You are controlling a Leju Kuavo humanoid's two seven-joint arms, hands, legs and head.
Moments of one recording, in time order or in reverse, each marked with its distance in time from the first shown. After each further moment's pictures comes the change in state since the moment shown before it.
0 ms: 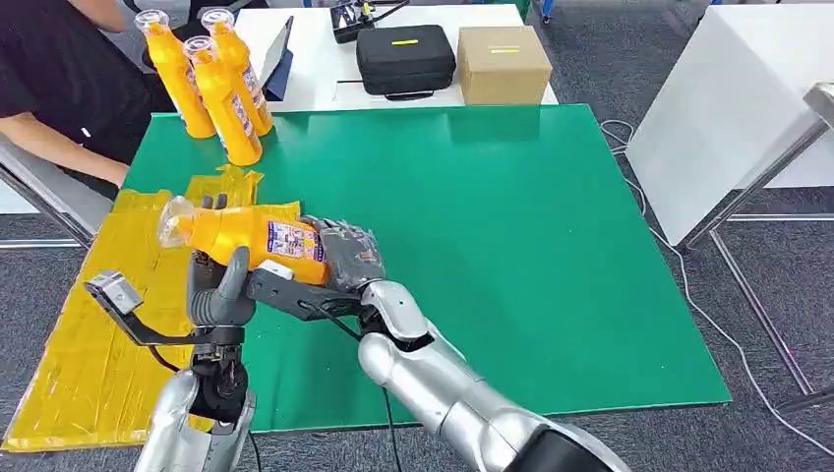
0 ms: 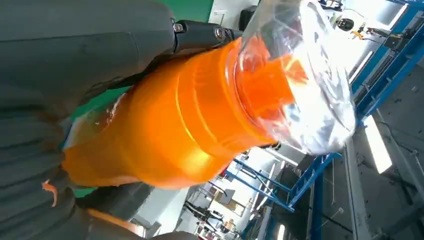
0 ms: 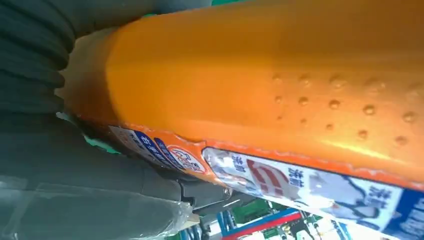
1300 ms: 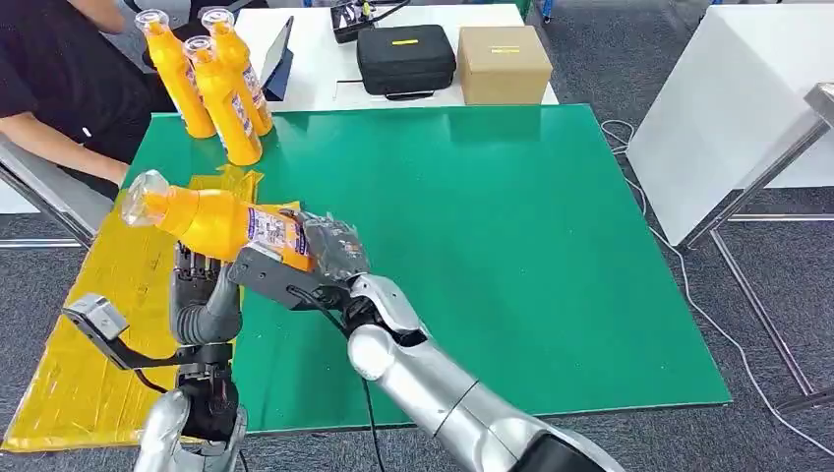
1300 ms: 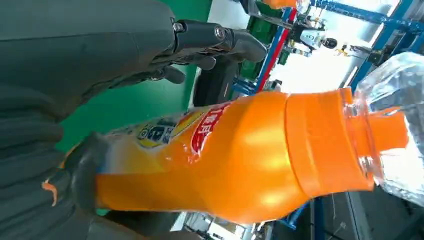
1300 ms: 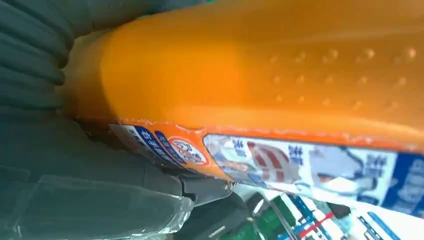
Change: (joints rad) left arm 0.083 -0.007 0.031 -0.099 -0.098 0.034 -0.016; right arm 0.003 0.012 0.039 -0.126 -0.221 0.082 0.036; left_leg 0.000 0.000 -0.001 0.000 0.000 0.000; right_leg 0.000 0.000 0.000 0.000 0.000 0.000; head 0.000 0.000
